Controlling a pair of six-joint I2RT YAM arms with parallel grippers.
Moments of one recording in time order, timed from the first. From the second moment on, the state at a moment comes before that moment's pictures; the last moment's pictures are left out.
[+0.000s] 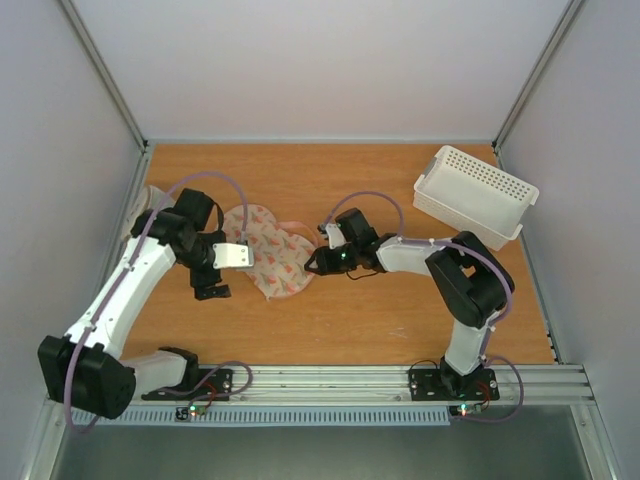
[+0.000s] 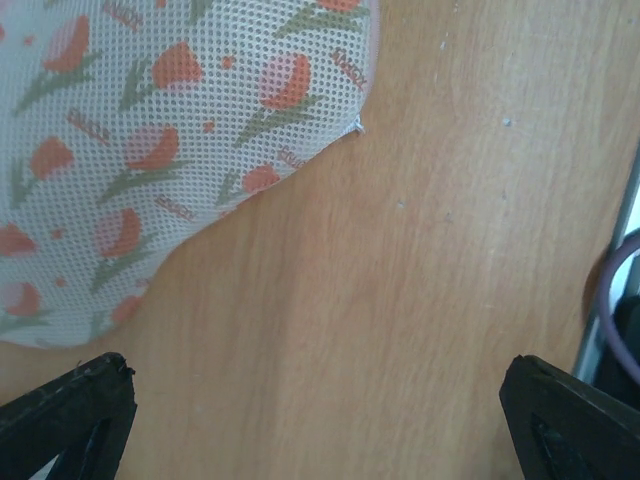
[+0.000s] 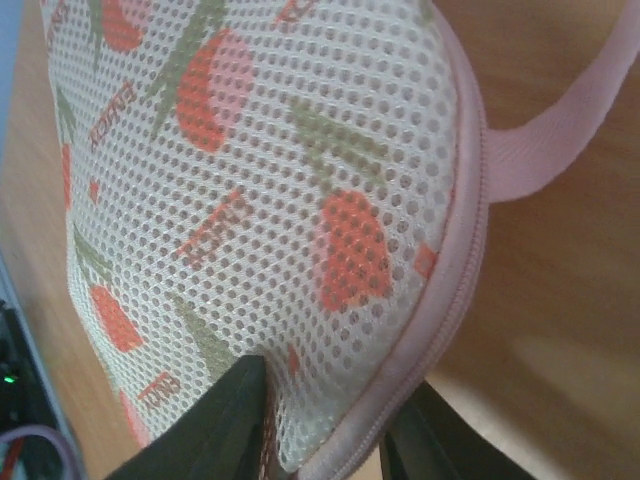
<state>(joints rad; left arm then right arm) -0.25 1.23 1.13 -1.29 0.25 1.12 0.62 1.81 0.93 -0.02 -0.54 0.52</state>
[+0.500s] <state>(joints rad) -0.35 1.26 0.75 -0.64 0.22 1.46 0.47 2.03 1.23 -0.14 -0.60 0.34</state>
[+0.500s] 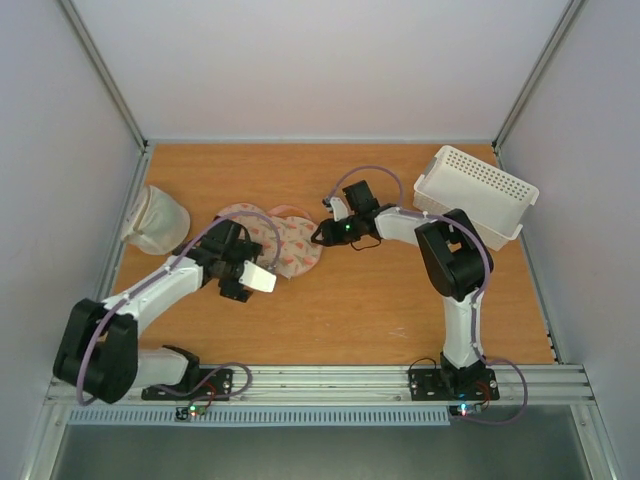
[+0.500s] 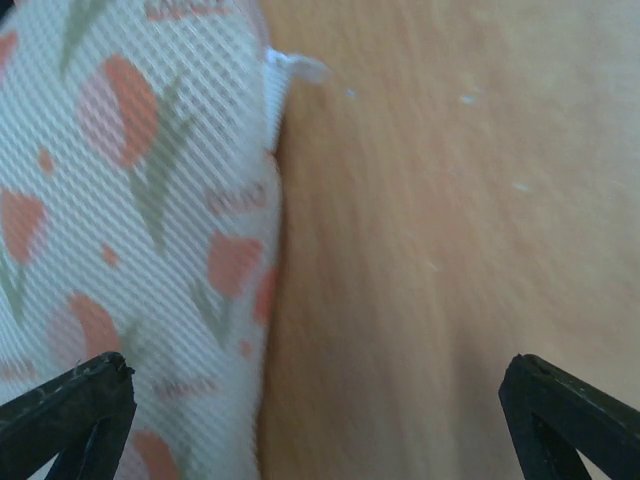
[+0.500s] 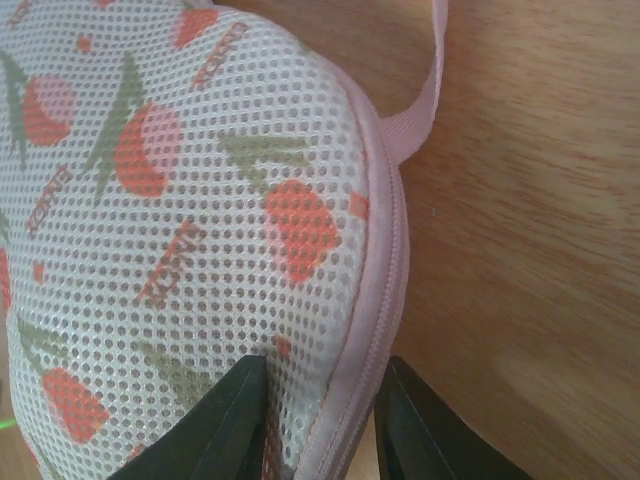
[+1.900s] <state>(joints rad) -0.46 1.39 0.79 -0.30 0.28 1.01 0.58 1.50 0.91 -0.15 -0.27 0.13</state>
